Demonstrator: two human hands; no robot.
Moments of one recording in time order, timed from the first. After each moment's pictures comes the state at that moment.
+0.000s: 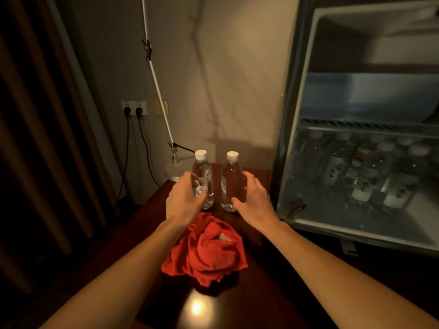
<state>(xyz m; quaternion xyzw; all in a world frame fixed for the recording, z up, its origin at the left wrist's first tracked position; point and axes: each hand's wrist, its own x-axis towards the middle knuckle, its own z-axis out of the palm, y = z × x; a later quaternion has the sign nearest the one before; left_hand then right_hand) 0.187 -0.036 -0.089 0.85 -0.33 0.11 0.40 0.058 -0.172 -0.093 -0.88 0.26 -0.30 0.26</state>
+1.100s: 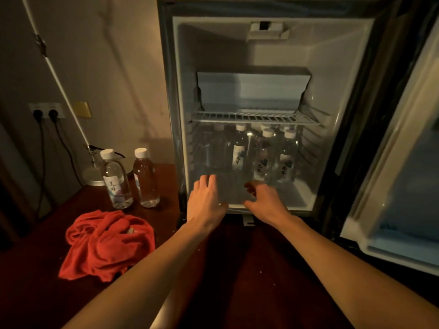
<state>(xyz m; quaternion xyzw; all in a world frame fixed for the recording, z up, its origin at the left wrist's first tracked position) -0.024 -0.171 -0.094 0.79 -0.52 0.08 0.31 -0.163 -0.281 -0.090 -0.86 0.40 -0.23 0.23</state>
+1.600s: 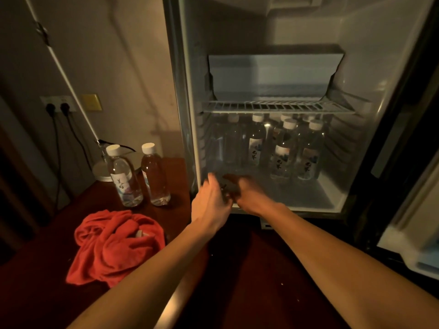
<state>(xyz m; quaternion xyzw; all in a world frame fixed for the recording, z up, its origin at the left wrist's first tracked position) 0.002 -0.186 -0.107 0.82 -0.46 0.04 0.33 -0.072 -0.295 -0.101 -0.92 0.30 -0.19 0.18</state>
